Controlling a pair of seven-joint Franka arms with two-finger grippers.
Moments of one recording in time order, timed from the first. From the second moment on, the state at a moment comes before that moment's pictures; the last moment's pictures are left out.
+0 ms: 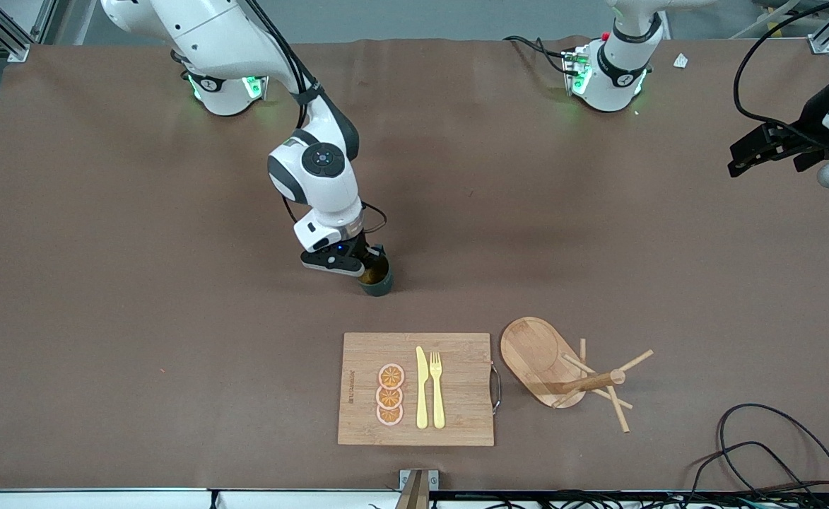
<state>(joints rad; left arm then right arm) 0.01 -0.02 -0.09 -1.53 0.01 1.47 -0.14 0.62 0.51 0.01 -1.95 -0.26 2.64 1.07</state>
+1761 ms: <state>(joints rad) 0.01 0.00 -0.09 -1.53 0.01 1.47 -0.14 0.06 0.19 0.00 -2.25 -0.26 2.54 -0.58</state>
